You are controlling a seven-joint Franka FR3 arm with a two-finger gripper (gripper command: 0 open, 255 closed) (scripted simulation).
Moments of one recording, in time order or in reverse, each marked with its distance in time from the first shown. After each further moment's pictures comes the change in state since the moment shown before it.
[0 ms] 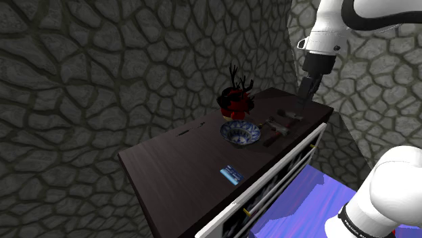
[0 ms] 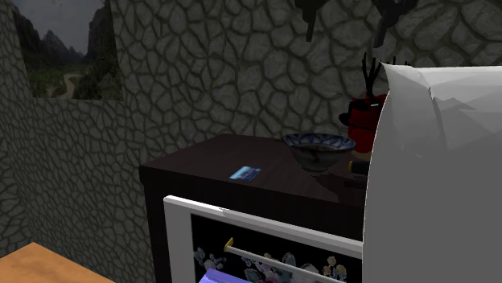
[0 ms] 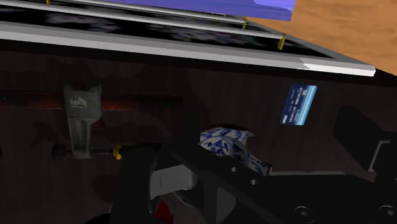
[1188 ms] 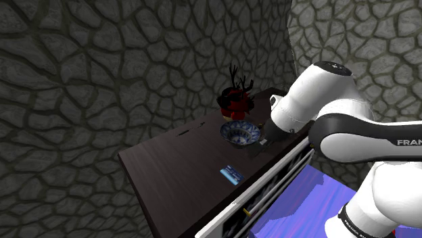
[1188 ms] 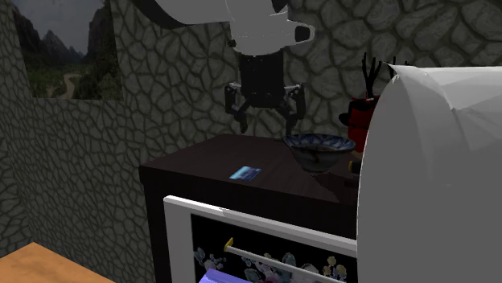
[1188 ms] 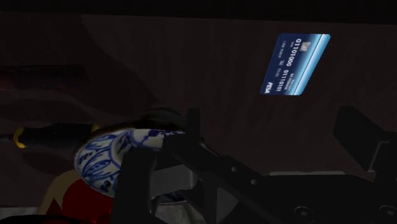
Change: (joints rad) arm 0.081 -0.081 0.458 -0.513 0.223 0.852 0.318
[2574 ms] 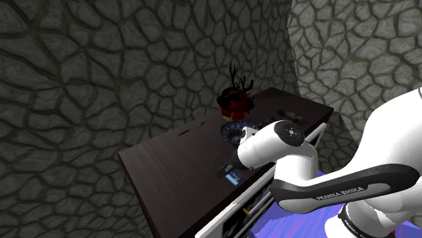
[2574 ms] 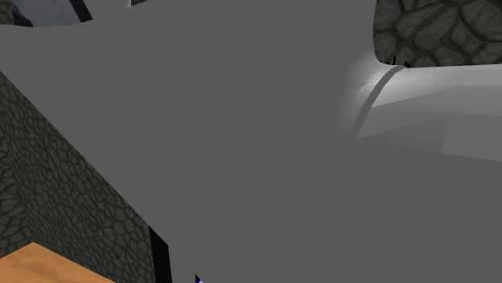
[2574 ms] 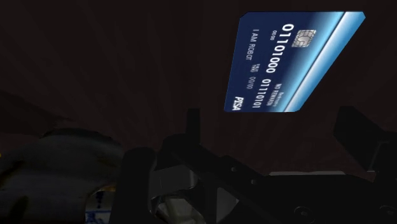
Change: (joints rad) arm -0.465 0.445 0.659 0.026 -0.097 0.710 0.348
